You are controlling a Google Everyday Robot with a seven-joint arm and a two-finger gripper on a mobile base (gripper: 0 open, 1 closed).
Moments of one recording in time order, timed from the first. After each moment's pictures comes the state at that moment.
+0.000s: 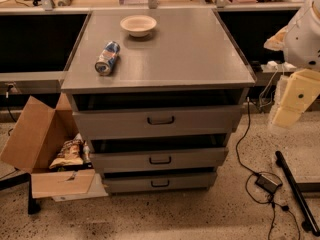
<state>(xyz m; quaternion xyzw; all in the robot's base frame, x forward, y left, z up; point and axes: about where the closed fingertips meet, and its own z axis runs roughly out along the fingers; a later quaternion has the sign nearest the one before) 0.438 -0.217 0.976 -0.60 0.78 -0.03 0.16</state>
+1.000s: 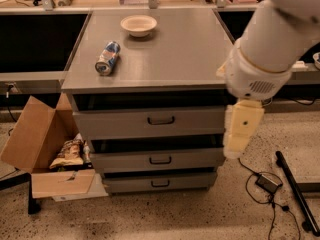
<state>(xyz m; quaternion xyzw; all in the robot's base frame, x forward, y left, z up) 0.432 -0.147 0.921 -0.66 0.75 -0.01 0.12</state>
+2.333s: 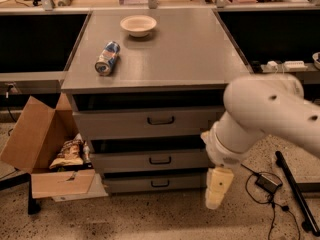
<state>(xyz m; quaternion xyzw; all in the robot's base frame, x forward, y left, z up) 0.418 -0.136 0.733 -0.65 0.75 0.06 0.09</state>
